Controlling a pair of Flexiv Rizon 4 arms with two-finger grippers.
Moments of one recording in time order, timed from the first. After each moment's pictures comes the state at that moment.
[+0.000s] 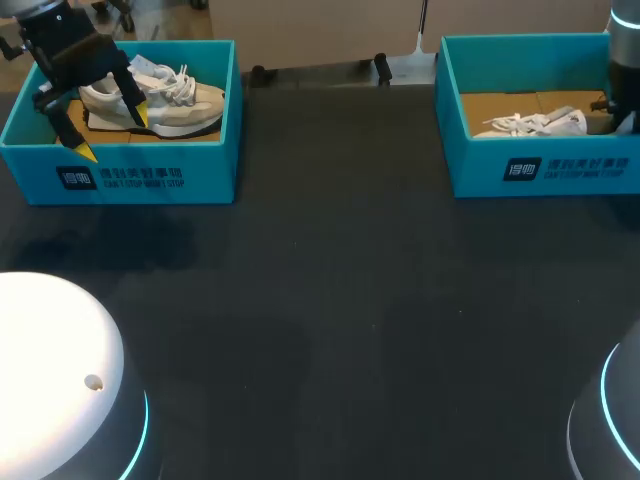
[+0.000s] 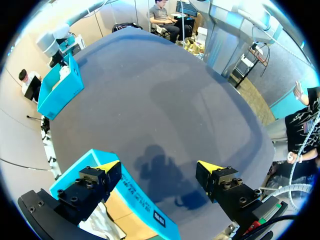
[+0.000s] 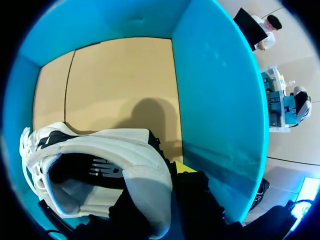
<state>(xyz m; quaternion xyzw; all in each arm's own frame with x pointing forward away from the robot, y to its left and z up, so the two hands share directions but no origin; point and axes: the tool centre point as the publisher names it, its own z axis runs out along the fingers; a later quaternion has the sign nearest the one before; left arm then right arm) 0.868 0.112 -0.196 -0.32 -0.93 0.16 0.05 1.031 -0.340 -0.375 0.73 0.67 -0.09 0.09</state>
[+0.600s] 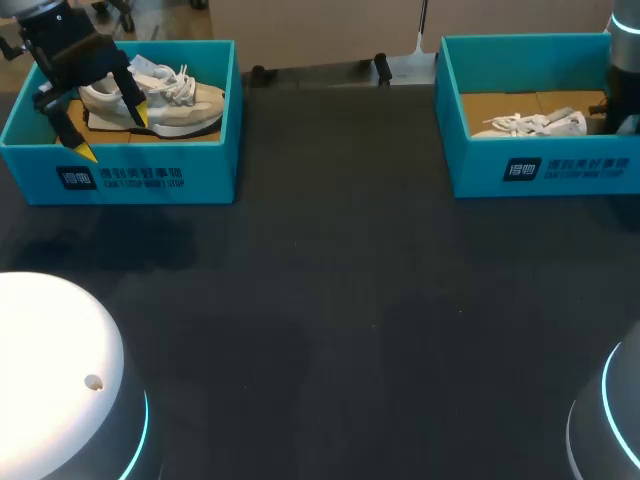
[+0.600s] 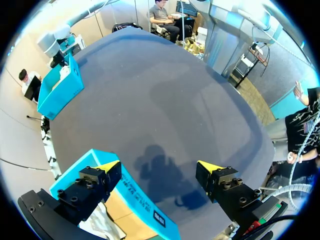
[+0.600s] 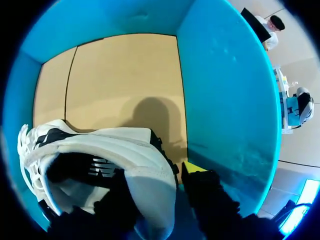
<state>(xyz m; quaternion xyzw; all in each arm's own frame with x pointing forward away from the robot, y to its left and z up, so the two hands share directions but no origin) 0.868 0.112 -0.196 -0.32 -0.93 0.16 0.05 1.031 -0.337 -0.382 0.73 0.67 -0.08 0.09</state>
